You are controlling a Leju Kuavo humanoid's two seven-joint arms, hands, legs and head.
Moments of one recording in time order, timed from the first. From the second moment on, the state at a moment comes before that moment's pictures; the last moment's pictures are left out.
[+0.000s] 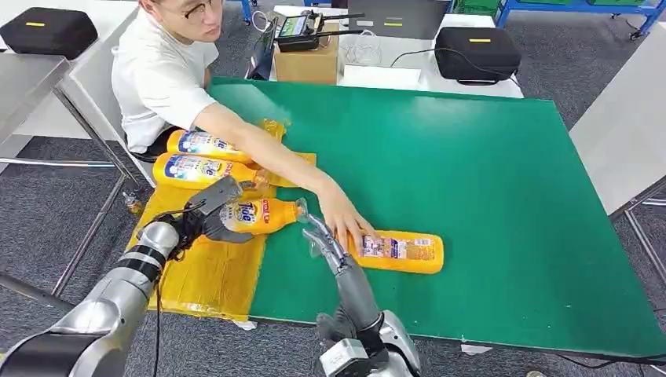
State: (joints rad) left arm -0.65 0.04 -0.04 -0.56 -0.65 -0.41 -0.23; right arm -0.07 0.14 0.69 -1.35 0.51 -0.26 -0.68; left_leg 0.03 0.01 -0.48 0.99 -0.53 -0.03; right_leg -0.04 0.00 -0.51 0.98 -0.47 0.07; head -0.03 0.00
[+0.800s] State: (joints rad) left arm -0.12 -0.13 0.09 -1.65 0.30 -0.18 -0.42; right arm -0.14 0.05 0.53 -1.08 1.07 -0.43 -0.26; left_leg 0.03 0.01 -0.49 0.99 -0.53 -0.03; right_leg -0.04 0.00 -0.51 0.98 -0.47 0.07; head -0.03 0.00
